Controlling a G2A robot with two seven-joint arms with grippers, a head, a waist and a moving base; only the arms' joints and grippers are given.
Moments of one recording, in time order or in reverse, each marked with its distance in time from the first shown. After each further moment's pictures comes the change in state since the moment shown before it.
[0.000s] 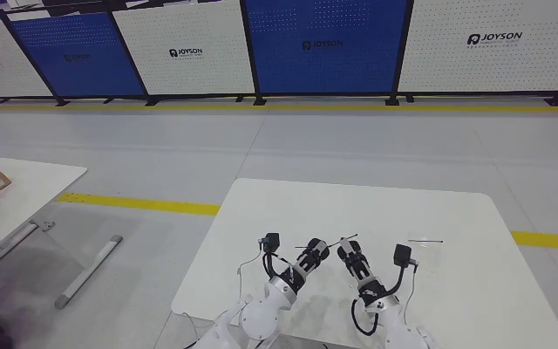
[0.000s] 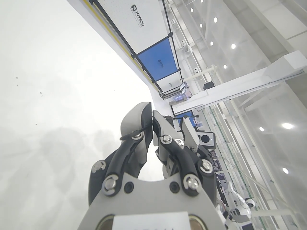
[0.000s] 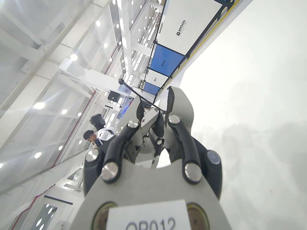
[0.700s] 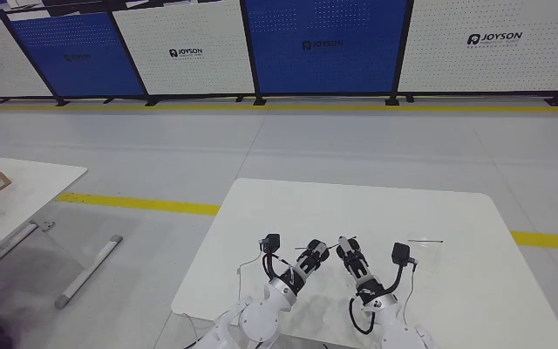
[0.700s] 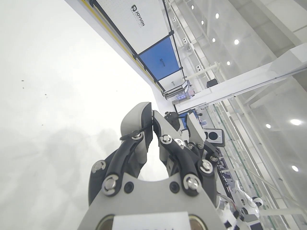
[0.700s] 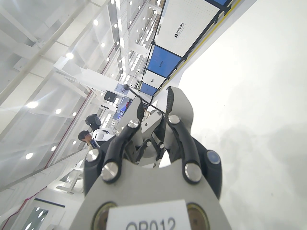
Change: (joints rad) left arm 0.005 0.000 0.002 0.004 0.043 0.000 0.002; right arm 0.005 -0.006 -0.012 -0.013 -0.044 0.034 -0.017
